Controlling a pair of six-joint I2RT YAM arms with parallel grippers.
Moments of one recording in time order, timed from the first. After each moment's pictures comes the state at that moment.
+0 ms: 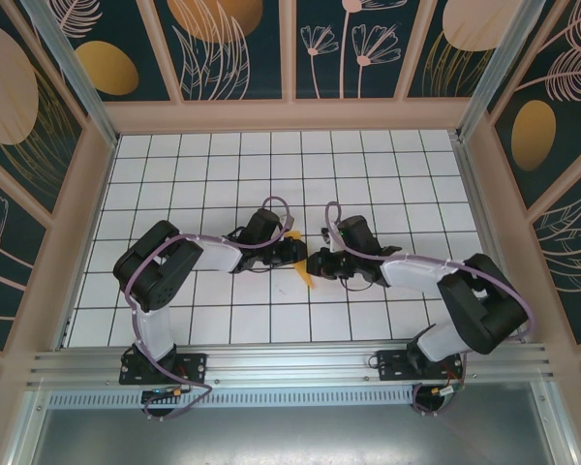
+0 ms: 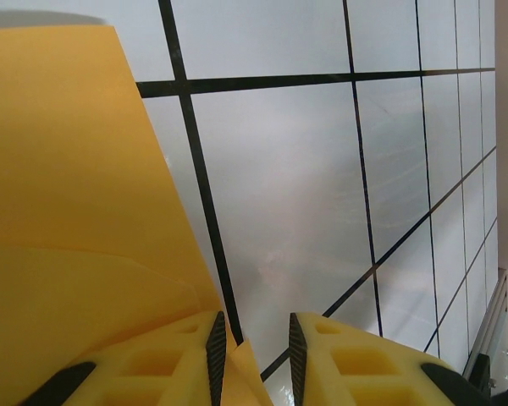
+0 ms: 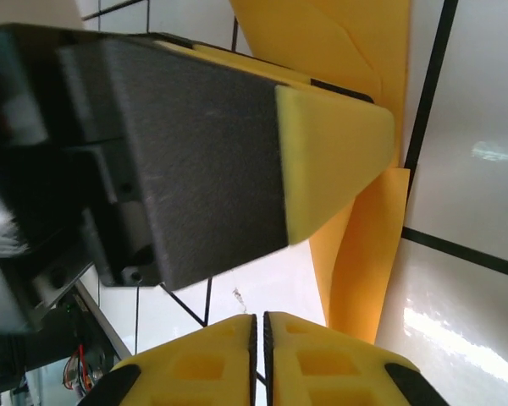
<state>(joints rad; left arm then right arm) -0.70 1.89 0.85 0.30 0.46 -0.84 0.63 1.48 0.59 0.06 -0.56 0.73</state>
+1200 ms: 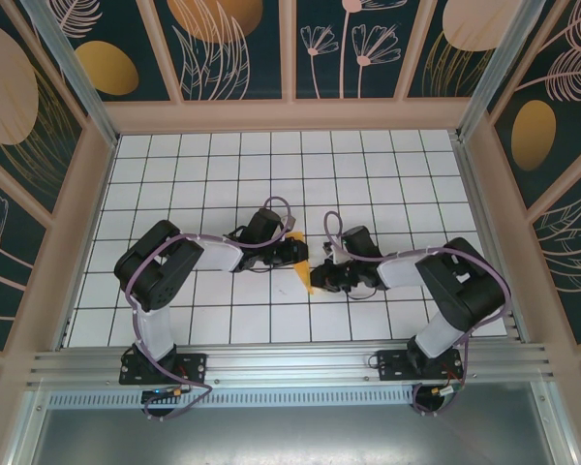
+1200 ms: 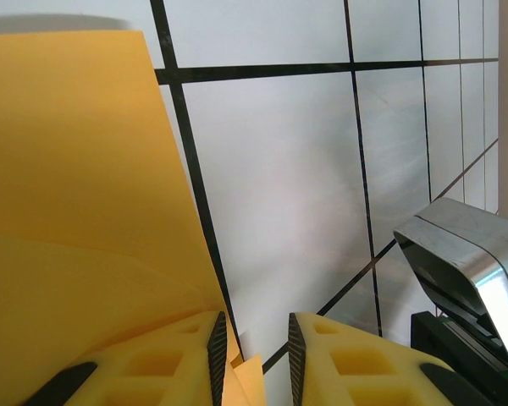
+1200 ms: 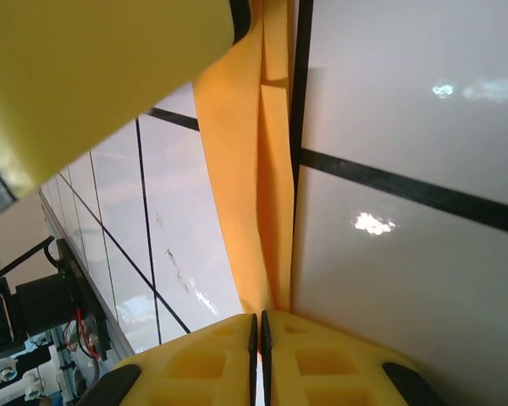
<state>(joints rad) -0.70 1.90 0.86 0.27 0.46 -0.83 0.58 1.61 0.49 0.18 -0.70 0.73</state>
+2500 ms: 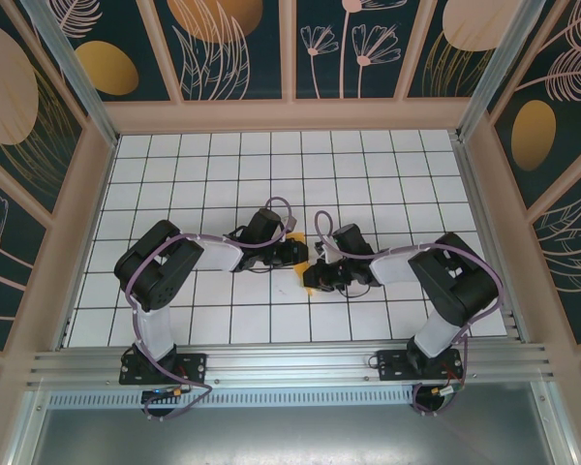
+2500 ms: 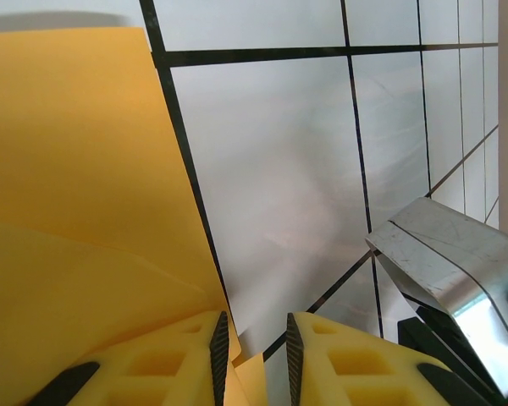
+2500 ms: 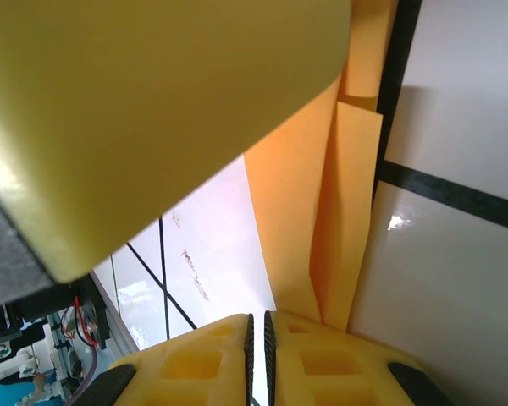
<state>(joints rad) -0.70 1.90 0.86 0.26 0.49 -0.81 0.63 1.66 0.56 0.15 -0.71 0.71</state>
